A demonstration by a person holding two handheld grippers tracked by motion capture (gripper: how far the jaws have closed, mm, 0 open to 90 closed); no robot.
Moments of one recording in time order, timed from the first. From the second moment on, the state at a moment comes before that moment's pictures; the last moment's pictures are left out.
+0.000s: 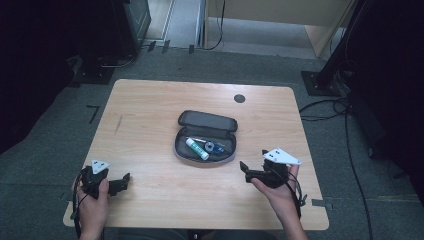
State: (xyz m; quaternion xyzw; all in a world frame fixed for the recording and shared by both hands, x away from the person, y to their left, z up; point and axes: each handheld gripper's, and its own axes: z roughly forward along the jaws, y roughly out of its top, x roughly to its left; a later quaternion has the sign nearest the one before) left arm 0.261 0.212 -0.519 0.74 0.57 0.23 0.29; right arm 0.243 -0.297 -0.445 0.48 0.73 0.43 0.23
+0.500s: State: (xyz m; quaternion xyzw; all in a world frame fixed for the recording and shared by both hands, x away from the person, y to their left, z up) left arm 0.261 0.212 -0.519 0.74 0.57 0.23 0.29; right arm 0.217 -0.351 -0.453 0.52 0.71 0.41 0.25
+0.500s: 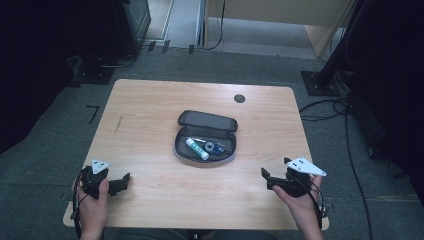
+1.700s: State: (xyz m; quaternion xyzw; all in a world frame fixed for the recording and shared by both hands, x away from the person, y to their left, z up) left arm 0.260 0.212 -0.519 0.74 0.57 0.23 0.29; right arm 0.187 -0.444 -0.515 0.62 0.67 0.31 0.27
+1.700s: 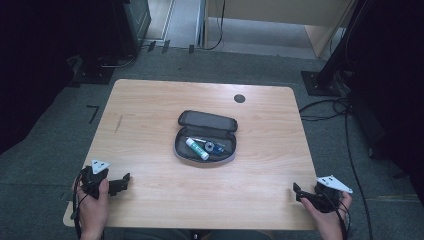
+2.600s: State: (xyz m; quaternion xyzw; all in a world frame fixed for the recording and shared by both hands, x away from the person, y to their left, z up) left arm 0.260 0.211 -0.519 0.74 0.56 0.23 0.29; right arm 0.199 -0.445 -0.526 0.62 0.68 0.30 0.25
